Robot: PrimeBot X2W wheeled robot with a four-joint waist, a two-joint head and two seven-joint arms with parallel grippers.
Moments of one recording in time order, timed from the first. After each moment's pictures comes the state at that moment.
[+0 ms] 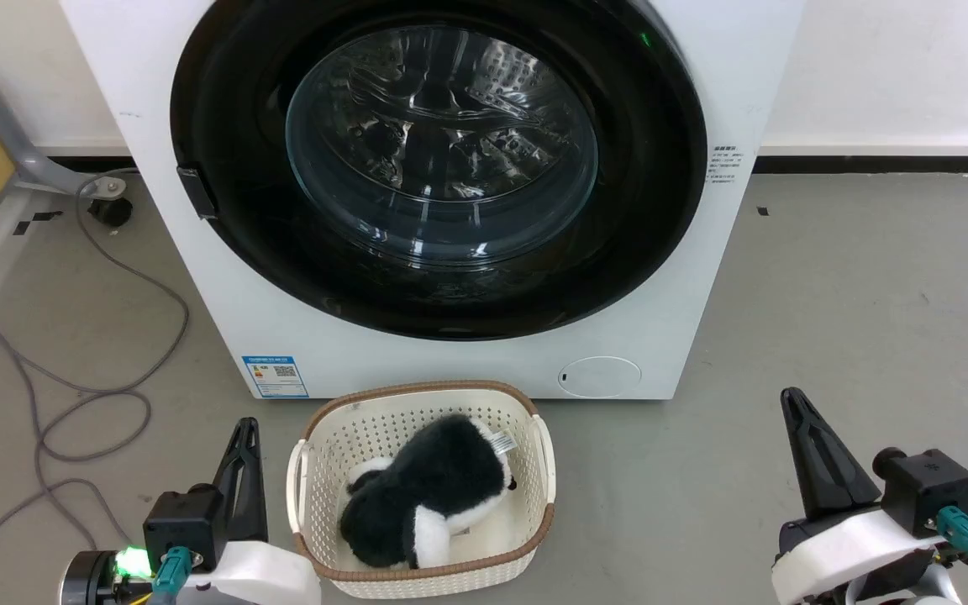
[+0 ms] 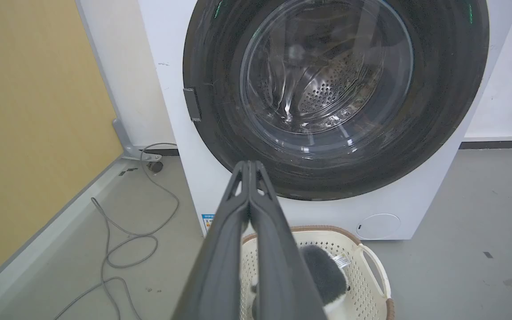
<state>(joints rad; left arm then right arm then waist) 0.04 0.07 -0.01 -0.01 -0.02 0.07 -0.10 -0.03 -0.06 -0.01 0.04 0.06 0.13 -0.10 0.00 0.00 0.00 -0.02</state>
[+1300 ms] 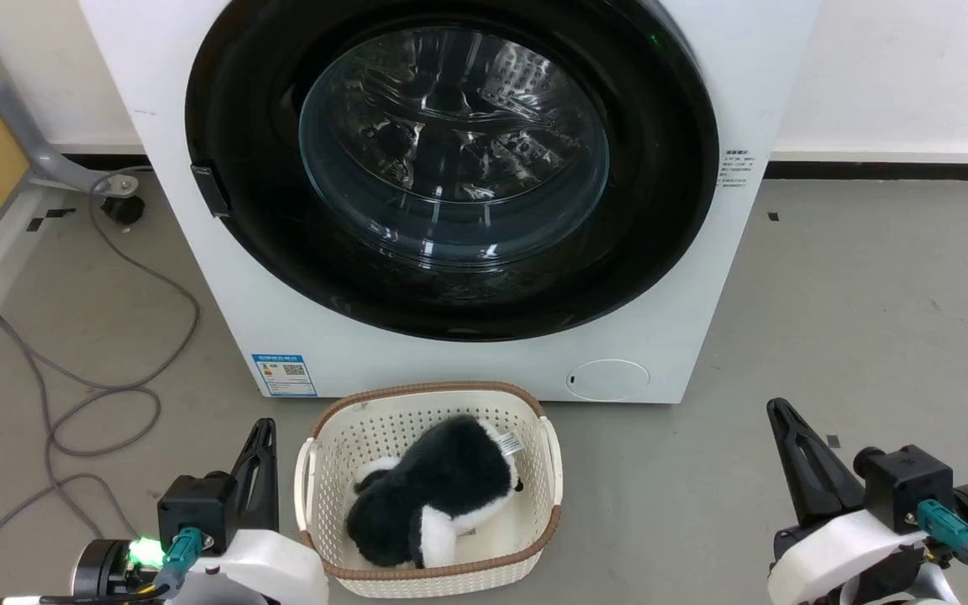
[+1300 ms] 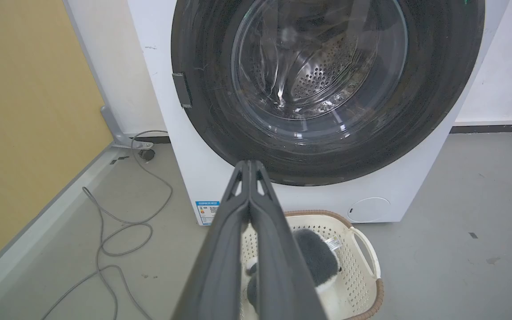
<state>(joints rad) 0.02 0.05 0.00 0.00 -0.01 0.01 -0.02 -0.02 -0.06 0.00 0.01 0.02 0.13 -0.02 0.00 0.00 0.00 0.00</state>
